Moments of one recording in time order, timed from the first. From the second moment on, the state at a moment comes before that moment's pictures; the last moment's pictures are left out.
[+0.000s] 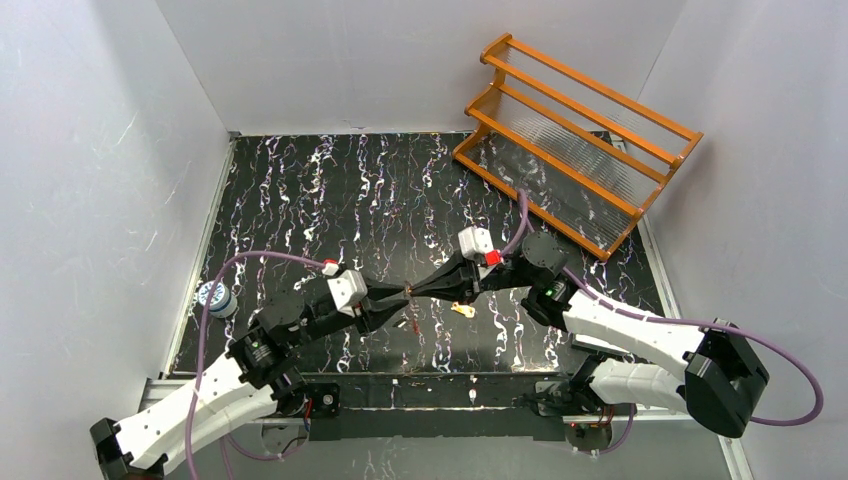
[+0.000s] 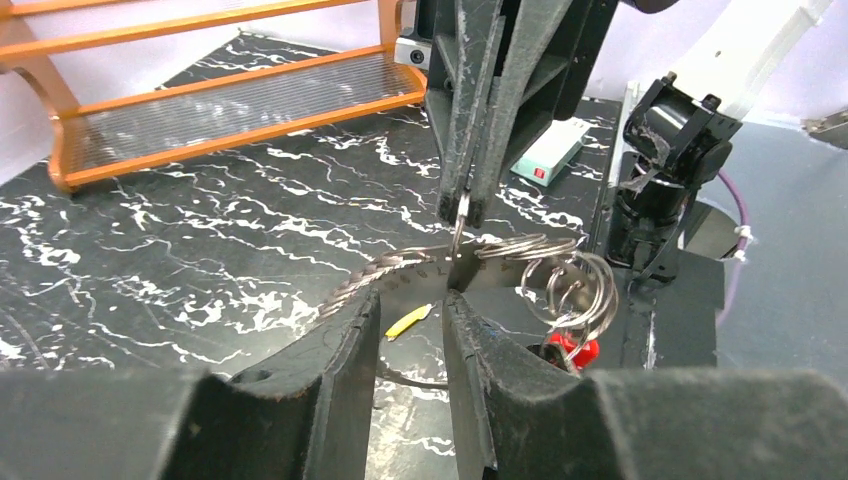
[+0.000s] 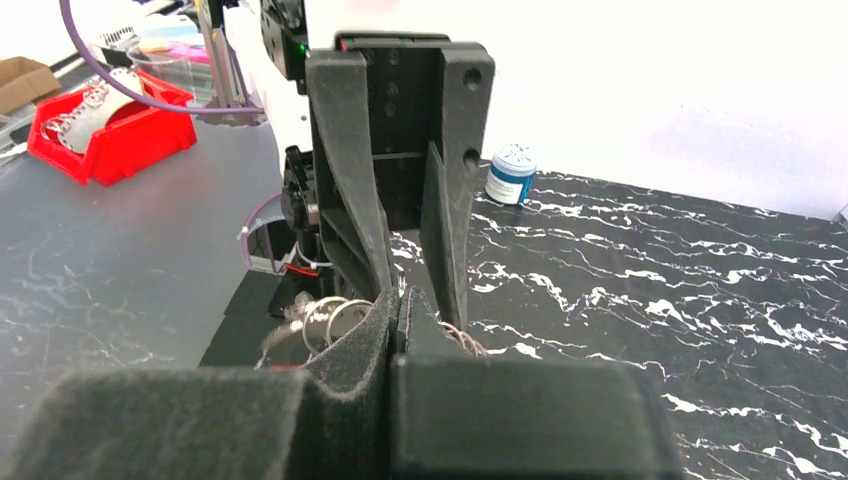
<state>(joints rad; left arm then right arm) -0.90 0.43 0.41 0.05 0.26 0.02 0.90 1.12 0.65 0.68 -0.87 0.04</state>
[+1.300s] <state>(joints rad) -0.90 0.50 0.37 0.35 0.36 -0.08 0.89 1.12 0.59 0.81 -0.81 0.16</state>
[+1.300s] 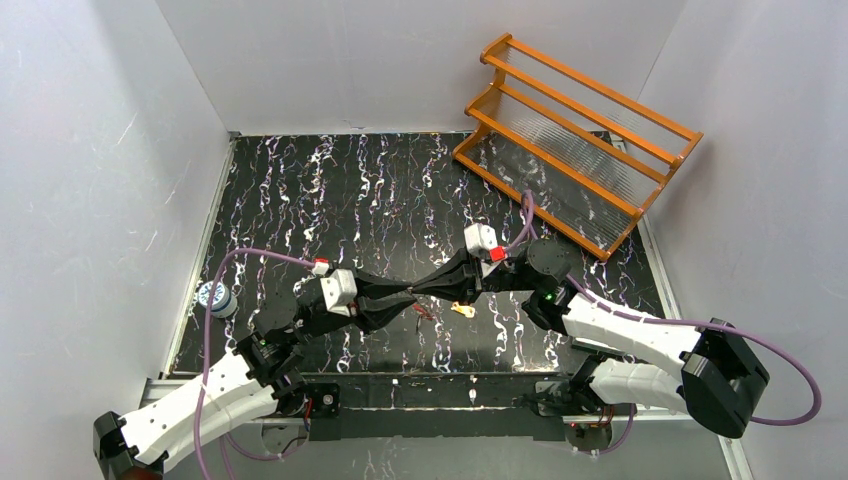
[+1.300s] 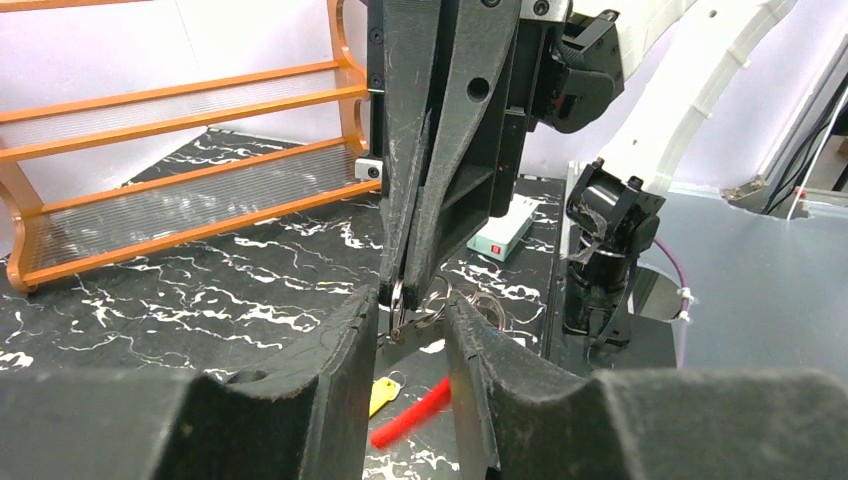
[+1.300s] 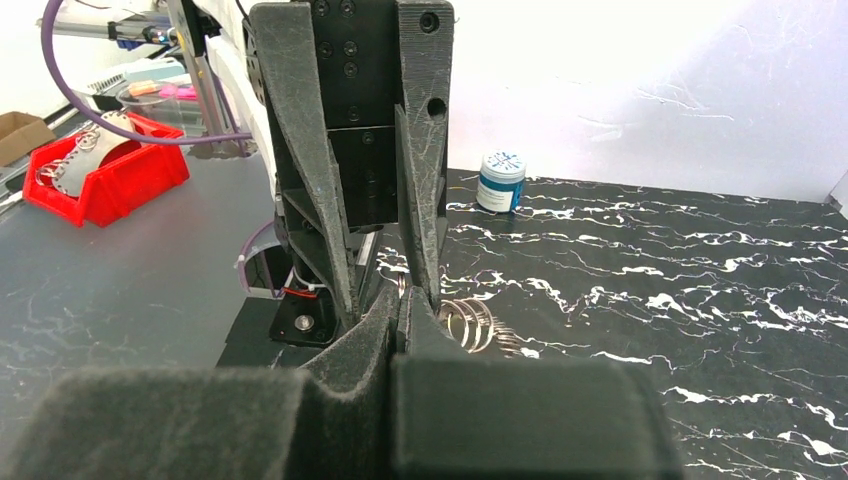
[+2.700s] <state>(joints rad) -0.90 0.47 0.38 0.34 0.30 -0.05 0.89 1.11 0.57 0.86 -0.79 0.18</state>
